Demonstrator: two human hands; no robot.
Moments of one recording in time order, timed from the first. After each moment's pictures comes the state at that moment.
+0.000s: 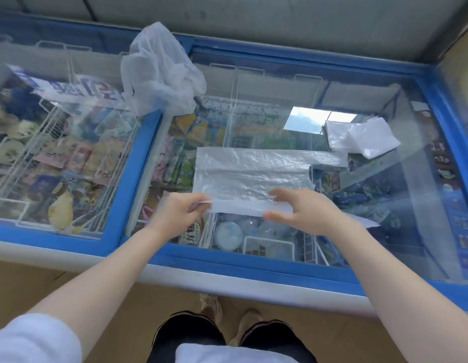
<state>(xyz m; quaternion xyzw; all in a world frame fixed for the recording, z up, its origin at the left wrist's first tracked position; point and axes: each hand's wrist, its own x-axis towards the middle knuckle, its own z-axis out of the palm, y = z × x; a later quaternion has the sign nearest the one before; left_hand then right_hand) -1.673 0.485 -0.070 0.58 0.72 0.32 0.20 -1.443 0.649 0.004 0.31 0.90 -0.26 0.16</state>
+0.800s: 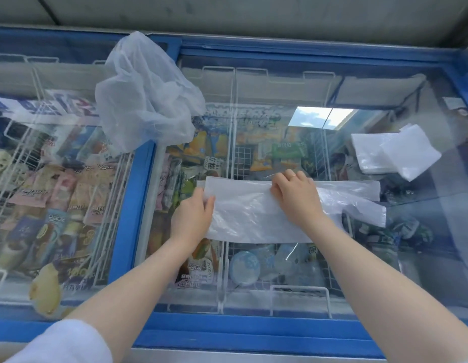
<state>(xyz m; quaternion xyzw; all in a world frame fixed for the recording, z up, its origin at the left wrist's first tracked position) -1.729 0.586 -0.096 0.42 0.86 0.20 0.20 -1.554 0.734 -0.108 0.40 0.91 -0.08 -0.05</state>
